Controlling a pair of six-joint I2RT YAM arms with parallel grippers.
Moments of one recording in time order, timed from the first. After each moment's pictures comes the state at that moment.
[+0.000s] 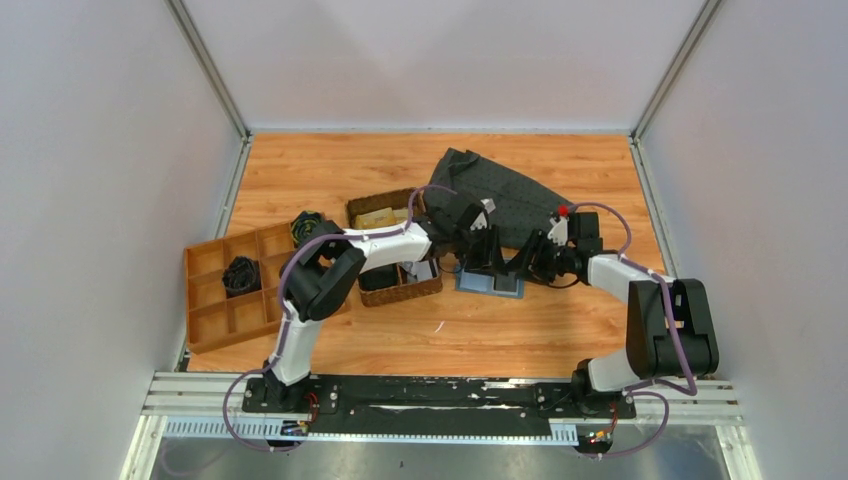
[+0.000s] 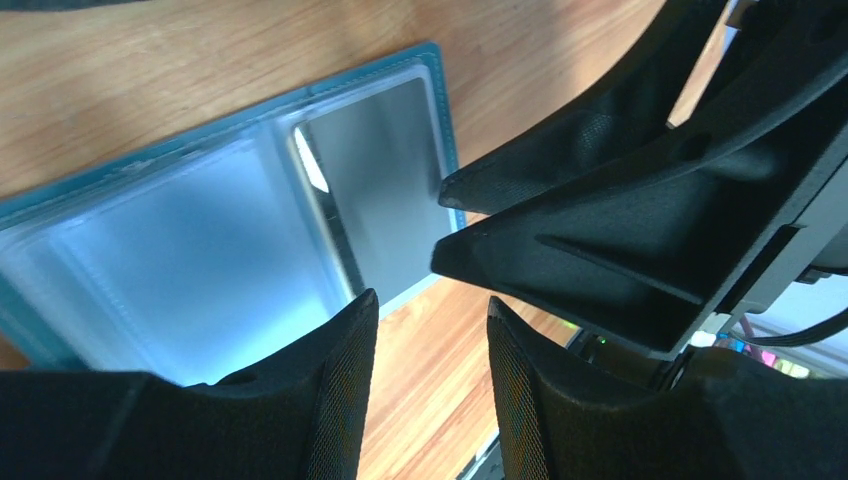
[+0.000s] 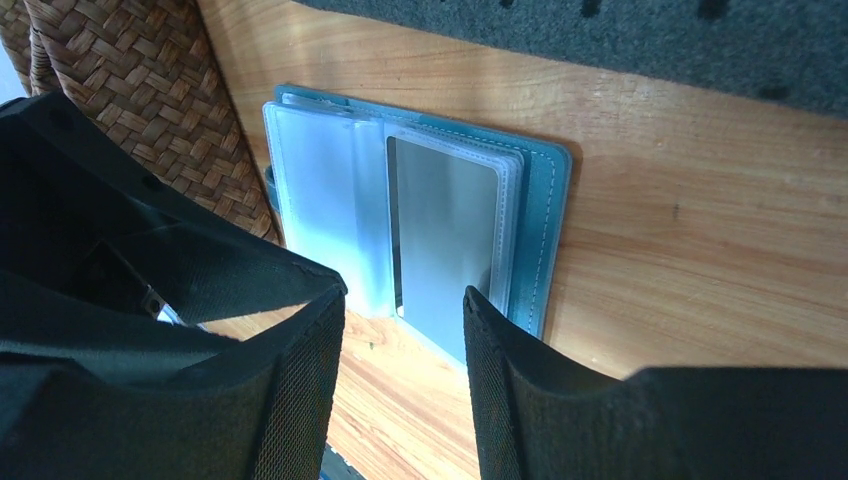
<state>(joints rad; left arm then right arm) -0.84 2.05 1.40 -0.13 0.39 -0.79 0.06 1.44 0.62 -0.10 -0.61 0.53</state>
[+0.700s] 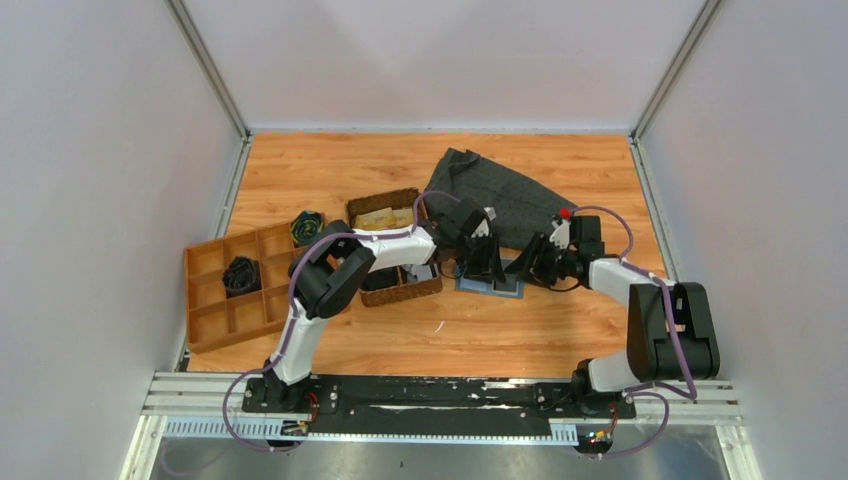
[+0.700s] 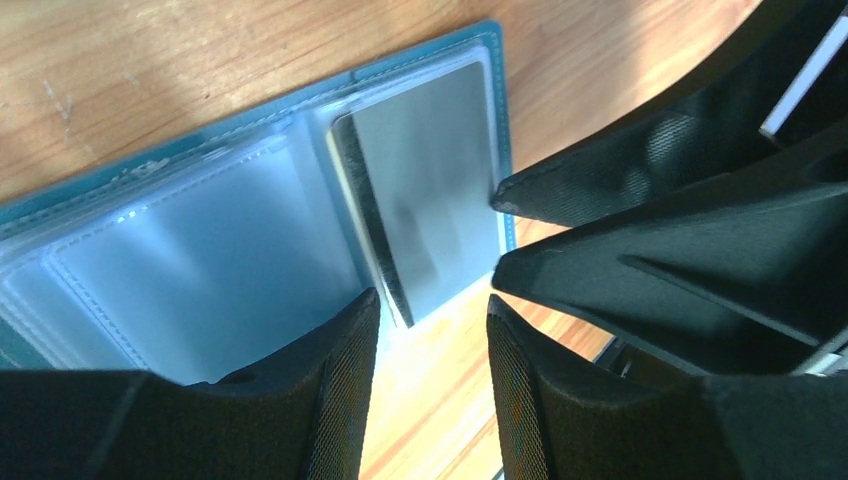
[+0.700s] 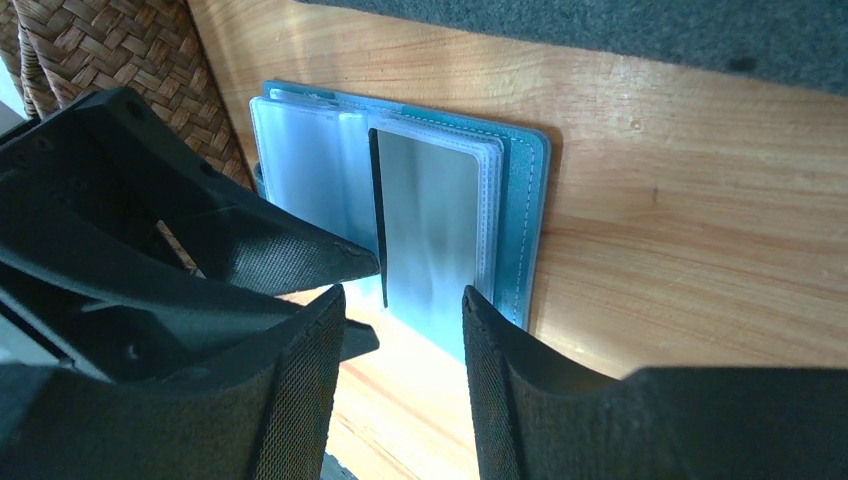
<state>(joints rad) -0.86 2.11 1.42 -0.13 0.39 -0.77 0.05 1.43 0.59 -0.08 -0.61 0.53</state>
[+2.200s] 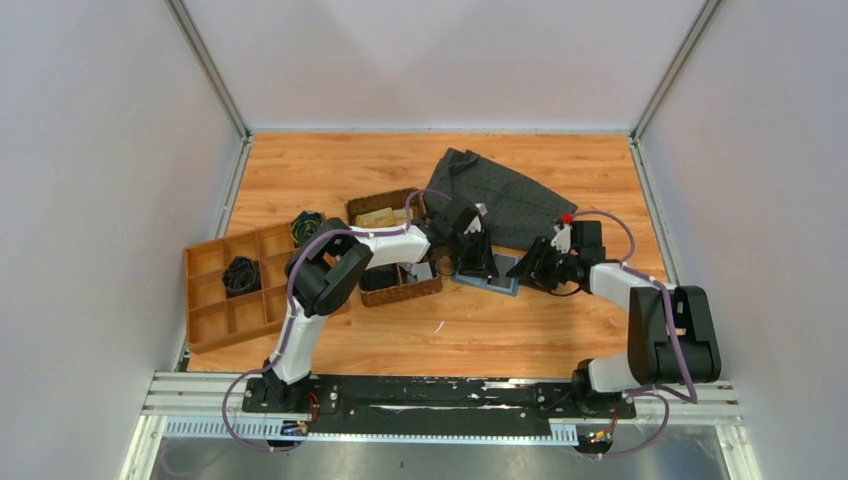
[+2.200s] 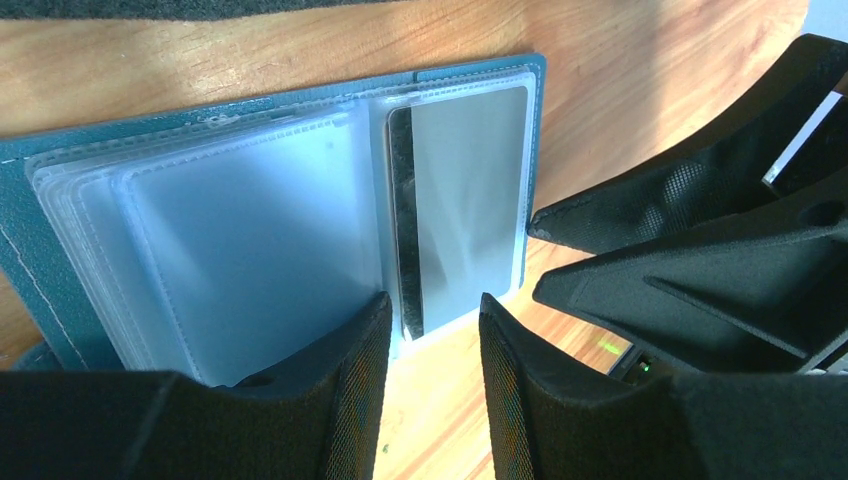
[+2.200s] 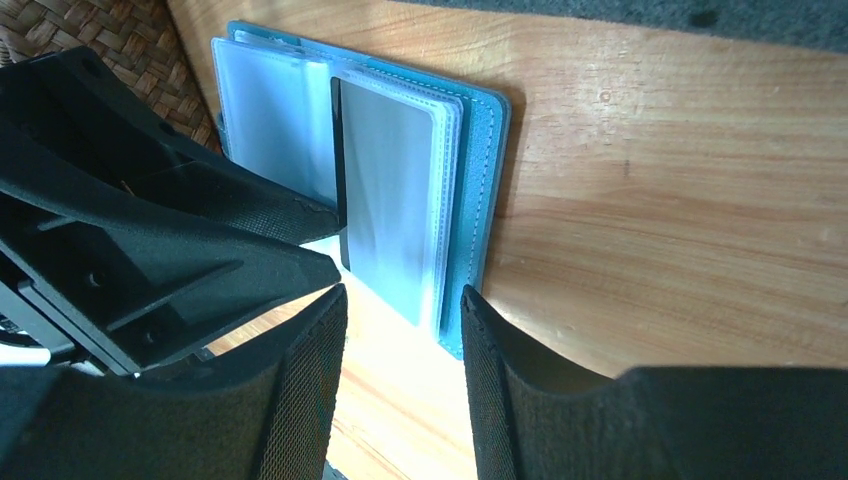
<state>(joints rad) -0.82 2.11 1.37 -0.09 0.36 -0.78 0.04 1.41 0.54 -0.06 -0.60 0.53</state>
